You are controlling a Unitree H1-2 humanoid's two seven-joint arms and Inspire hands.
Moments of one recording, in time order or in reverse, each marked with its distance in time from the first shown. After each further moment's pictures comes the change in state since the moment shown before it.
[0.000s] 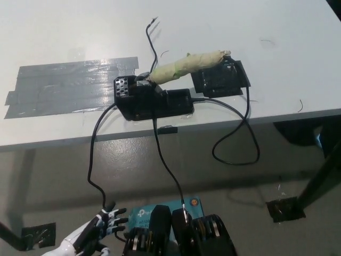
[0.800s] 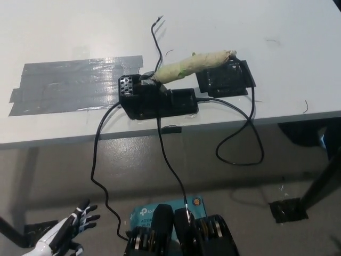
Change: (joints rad) left_arm 0.043 0.023 0.087 -0.027 0.047 0.008 0.074; right_arm -0.036 -0.062 0.145 0.029 0.087 -0.130 -0.264
